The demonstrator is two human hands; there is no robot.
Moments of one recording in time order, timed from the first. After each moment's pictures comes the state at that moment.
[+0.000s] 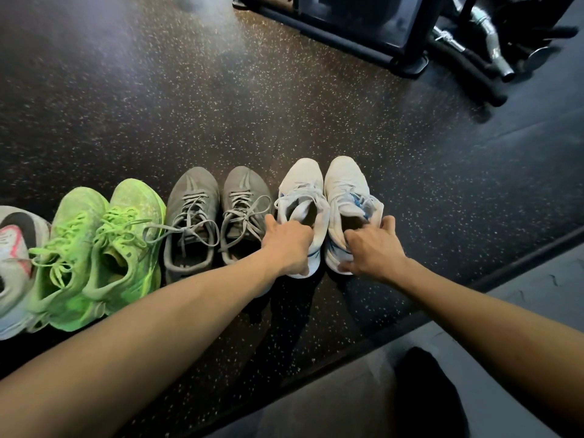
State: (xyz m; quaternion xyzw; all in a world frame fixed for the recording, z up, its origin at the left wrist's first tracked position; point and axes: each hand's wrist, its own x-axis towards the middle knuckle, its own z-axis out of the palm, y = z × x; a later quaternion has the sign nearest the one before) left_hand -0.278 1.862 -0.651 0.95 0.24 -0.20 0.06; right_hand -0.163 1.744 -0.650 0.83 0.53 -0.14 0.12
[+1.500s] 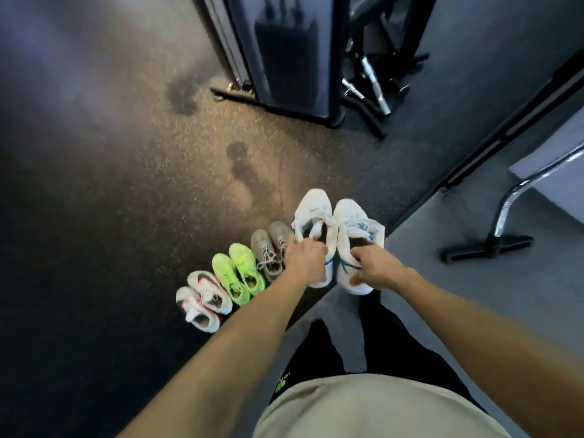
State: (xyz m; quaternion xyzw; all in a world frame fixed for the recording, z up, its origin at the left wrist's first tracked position) left_hand -0.343 1.794 0.022 0.94 0.11 -0.31 0.06; right_hand -0.267 1.648 0.018 0.84 0.29 -0.45 -0.10
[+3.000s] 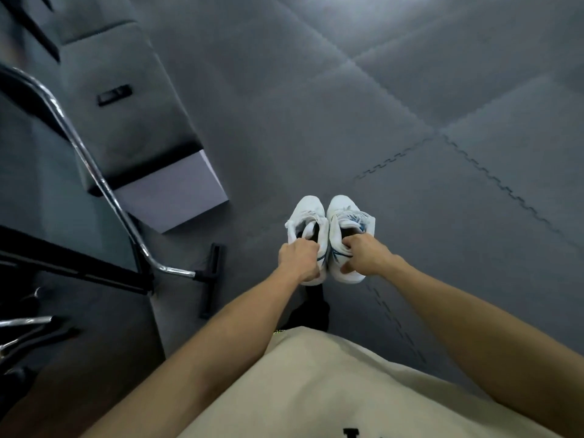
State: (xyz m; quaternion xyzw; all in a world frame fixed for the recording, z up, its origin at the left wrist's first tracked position) left_hand -0.304 0.972 0.087 0.84 -0.47 -0.25 -0.07; right_hand -0.418 0.857 0.088 0.87 -0.33 -0.20 -0.31
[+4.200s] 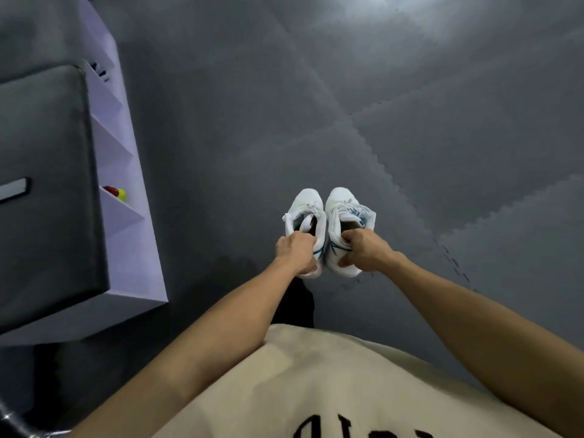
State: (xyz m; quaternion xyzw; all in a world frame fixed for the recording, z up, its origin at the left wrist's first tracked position) left_hand 0.034 0.297 0.095 0.87 -0.40 -0.28 -0.03; right_hand -0.074 0.171 0.096 0.88 -0.31 -0.20 -0.31
